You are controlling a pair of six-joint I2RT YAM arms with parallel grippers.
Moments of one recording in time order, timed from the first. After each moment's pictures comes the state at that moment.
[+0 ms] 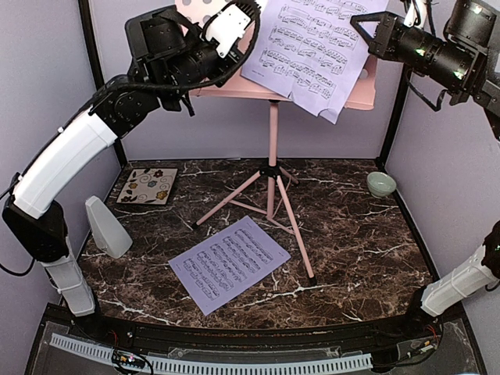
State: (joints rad) left arm -1.01 1.77 2.25 -0.30 -0.55 0.81; right arm 0.90 1.36 2.13 -0.60 0.30 0.05
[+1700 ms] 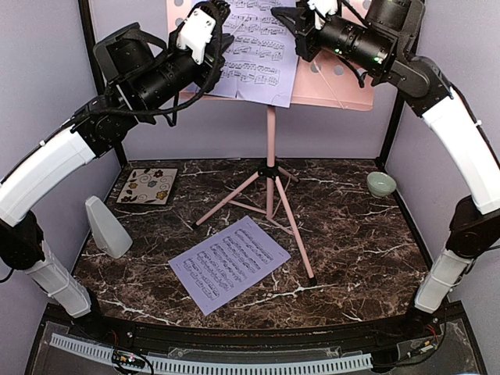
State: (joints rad) left arm -0.95 1.55 1.87 -0.02 -0.25 0.69; right arm 0.91 1.69 2.33 -0.39 0.00 -0.65
